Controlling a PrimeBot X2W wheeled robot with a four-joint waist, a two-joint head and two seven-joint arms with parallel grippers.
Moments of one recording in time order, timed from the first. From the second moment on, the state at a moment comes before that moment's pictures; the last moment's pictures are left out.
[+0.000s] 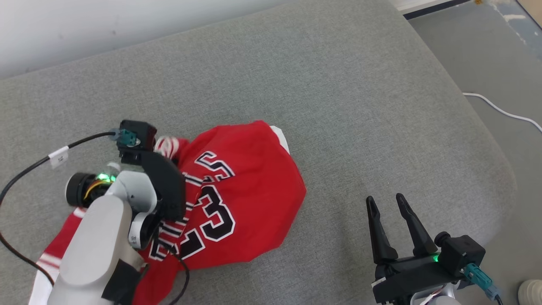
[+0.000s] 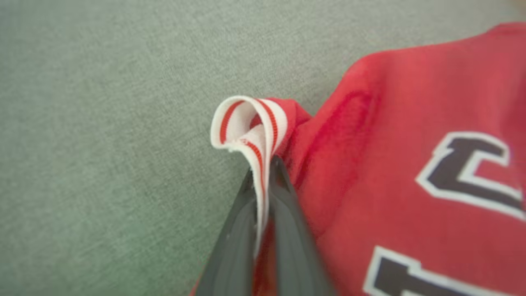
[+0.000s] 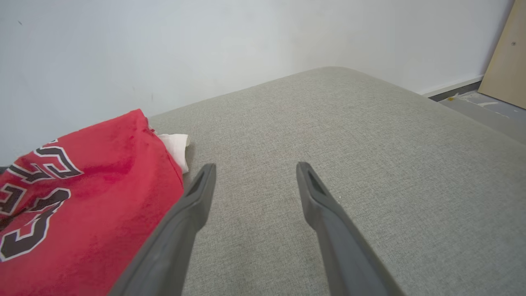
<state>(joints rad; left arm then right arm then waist) -0.66 0.19 -0.23 0.51 -0.35 -0.10 0.57 -0.14 -0.05 0.17 0.24 0.32 0.13 -0.26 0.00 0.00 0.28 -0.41</state>
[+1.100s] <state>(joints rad) -0.76 0.10 -0.49 0.35 -0.62 -0.01 -0.21 -0.12 -0.05 0.17 0.26 0.30 0.13 -0.26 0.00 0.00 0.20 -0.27</state>
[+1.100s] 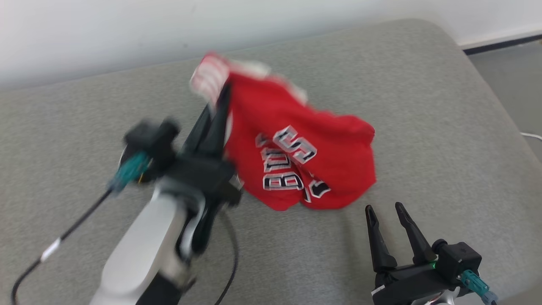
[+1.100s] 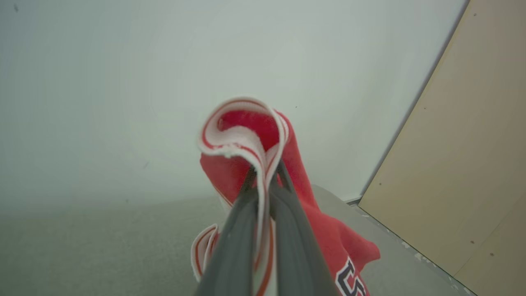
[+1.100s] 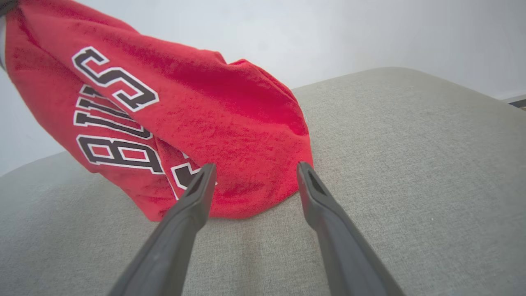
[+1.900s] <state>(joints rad) -0.12 0.21 -0.31 0.33 -0.73 0.12 -0.26 -0.12 -0.05 0.15 0.24 0.26 0.13 -0.25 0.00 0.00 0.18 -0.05</state>
